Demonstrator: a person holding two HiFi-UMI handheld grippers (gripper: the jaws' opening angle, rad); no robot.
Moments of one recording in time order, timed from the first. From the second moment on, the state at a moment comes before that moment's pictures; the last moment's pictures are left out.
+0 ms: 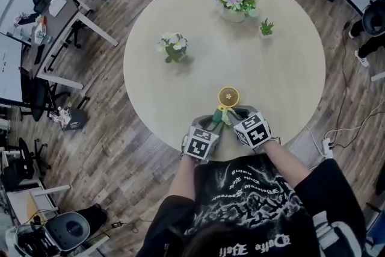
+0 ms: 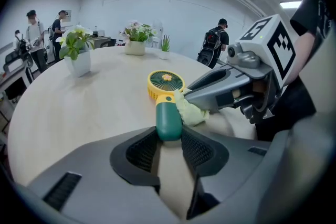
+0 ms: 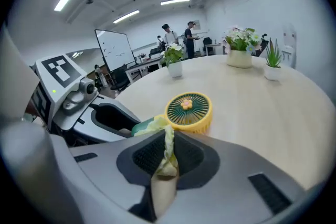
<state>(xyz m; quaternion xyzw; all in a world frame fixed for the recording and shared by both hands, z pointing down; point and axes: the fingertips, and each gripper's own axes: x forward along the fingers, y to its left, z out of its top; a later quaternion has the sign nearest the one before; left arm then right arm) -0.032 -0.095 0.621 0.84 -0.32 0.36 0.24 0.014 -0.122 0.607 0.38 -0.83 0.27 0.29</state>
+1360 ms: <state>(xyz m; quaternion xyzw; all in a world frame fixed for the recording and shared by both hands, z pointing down) -0.028 -0.095 0.619 0.86 -0.29 0.37 0.22 0.092 -0.182 0.599 0.51 -0.74 0.40 0.15</state>
